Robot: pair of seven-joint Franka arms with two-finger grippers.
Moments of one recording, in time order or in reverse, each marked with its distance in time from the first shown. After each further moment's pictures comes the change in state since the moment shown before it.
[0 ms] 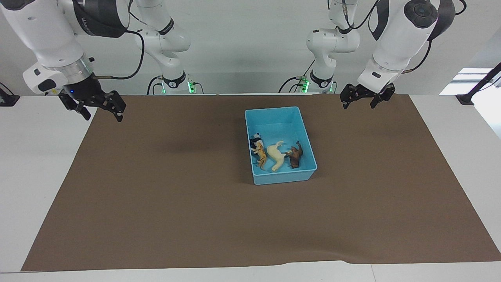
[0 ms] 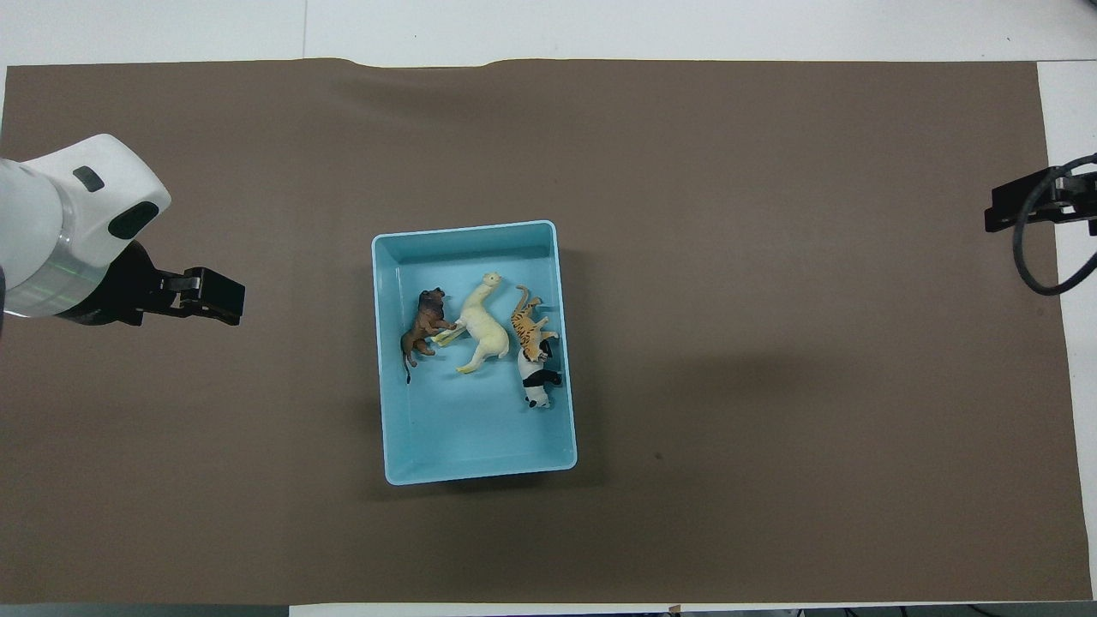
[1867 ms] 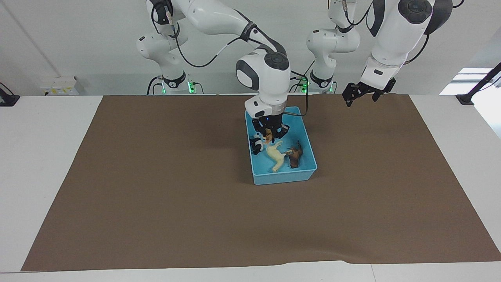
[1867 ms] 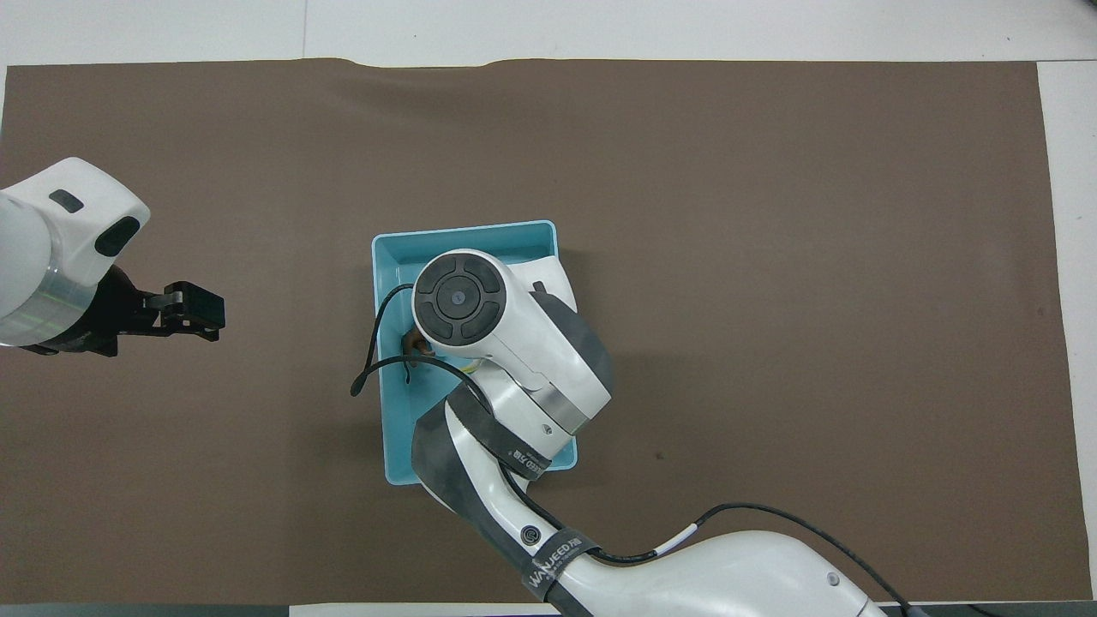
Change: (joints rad) left arm 0.034 -0.057 -0.016 -0.075 0.050 -0.008 -0.153; right arm 0.770 0.441 0.020 -0.019 0.001 0.499 1.193
